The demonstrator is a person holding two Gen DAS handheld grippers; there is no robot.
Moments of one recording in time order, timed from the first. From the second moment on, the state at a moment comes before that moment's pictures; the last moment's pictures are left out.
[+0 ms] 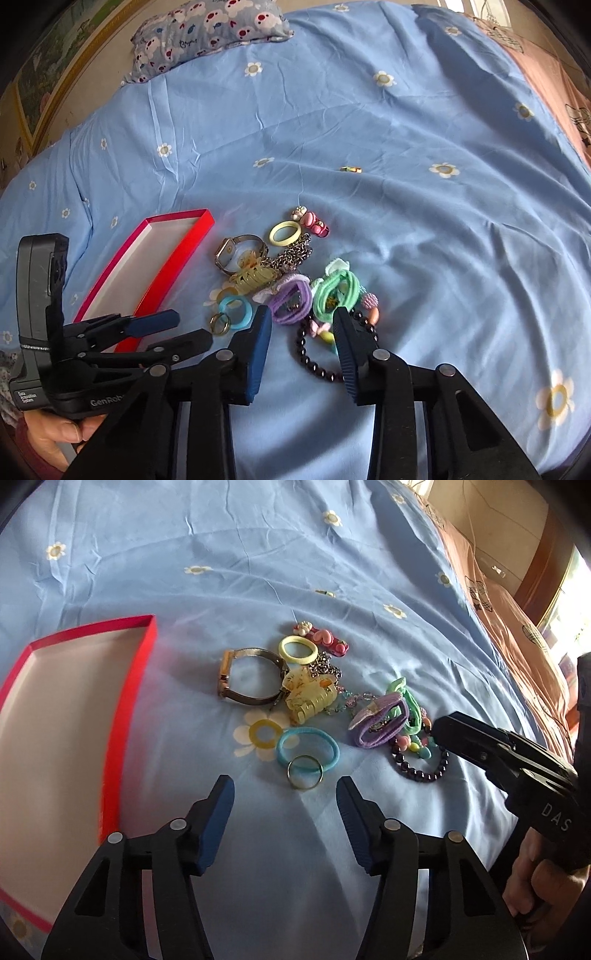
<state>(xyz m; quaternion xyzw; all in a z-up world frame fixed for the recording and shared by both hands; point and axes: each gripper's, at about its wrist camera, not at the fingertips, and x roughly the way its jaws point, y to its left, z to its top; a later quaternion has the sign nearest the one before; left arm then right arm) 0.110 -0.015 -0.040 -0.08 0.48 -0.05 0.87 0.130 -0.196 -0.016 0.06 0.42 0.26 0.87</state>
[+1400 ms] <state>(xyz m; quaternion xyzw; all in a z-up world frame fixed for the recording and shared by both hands) 0.059 0.074 -0.021 -0.14 0.45 -0.01 0.88 0.125 -0.122 -0.006 0.05 0.43 0.34 0.84</state>
